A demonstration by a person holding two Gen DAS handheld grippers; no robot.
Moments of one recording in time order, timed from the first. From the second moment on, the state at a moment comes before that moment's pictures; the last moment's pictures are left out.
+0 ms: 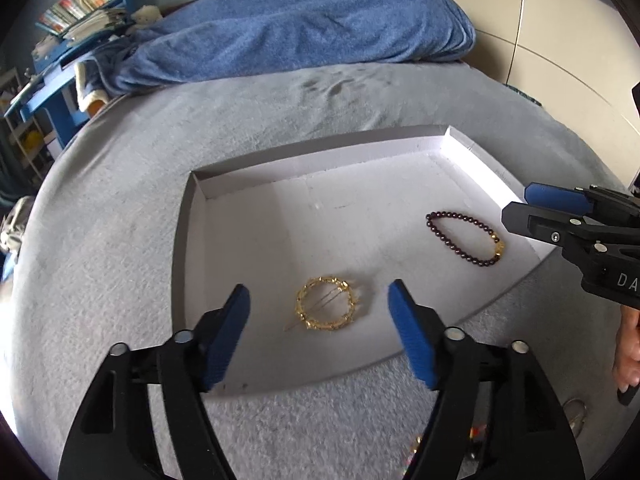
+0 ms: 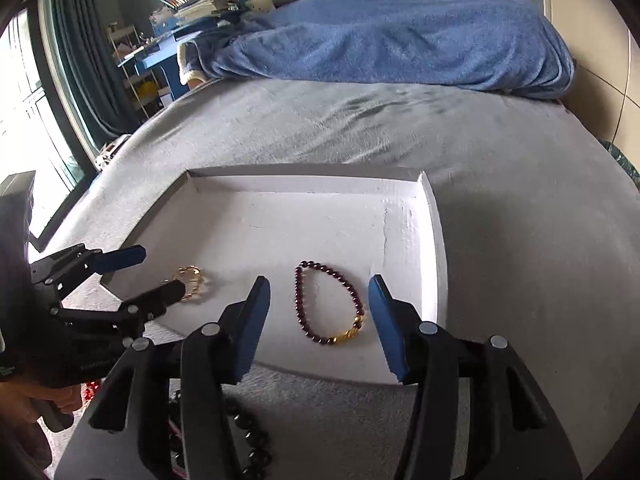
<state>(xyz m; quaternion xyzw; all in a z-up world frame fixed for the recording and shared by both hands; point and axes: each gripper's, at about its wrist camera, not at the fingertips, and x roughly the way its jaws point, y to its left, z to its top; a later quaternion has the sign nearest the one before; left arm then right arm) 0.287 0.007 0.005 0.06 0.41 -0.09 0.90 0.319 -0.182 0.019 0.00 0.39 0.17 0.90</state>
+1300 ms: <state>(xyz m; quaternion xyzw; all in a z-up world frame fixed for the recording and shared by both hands) 0.108 0.070 -0.026 -0.03 0.41 -0.04 0.91 0.178 -0.168 0.000 0.02 0.35 0.20 0.91</state>
